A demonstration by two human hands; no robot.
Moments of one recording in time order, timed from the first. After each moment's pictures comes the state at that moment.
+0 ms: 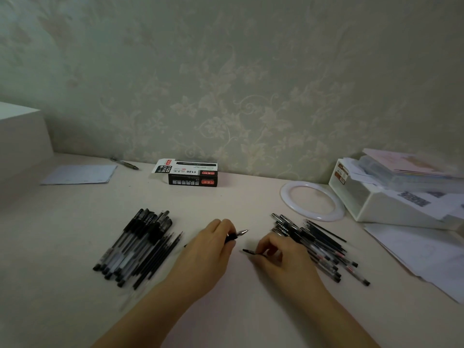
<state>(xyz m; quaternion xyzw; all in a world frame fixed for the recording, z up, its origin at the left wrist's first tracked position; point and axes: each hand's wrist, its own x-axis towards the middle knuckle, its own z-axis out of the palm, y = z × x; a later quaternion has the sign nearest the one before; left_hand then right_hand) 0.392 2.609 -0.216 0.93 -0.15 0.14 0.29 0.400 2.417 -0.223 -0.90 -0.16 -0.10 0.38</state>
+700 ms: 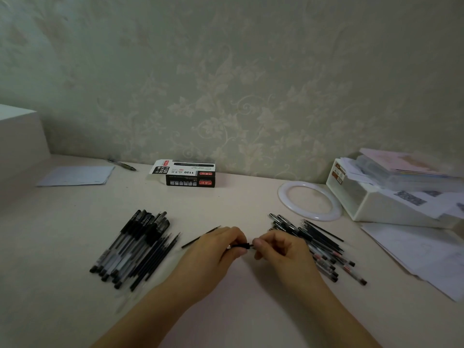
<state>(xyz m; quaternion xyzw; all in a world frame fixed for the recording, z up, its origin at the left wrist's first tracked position) 0.394 2.606 -0.217 0.89 -0.23 0.14 0.37 0.405 2.416 -0.221 -0.80 -0.15 -0.05 0.58</state>
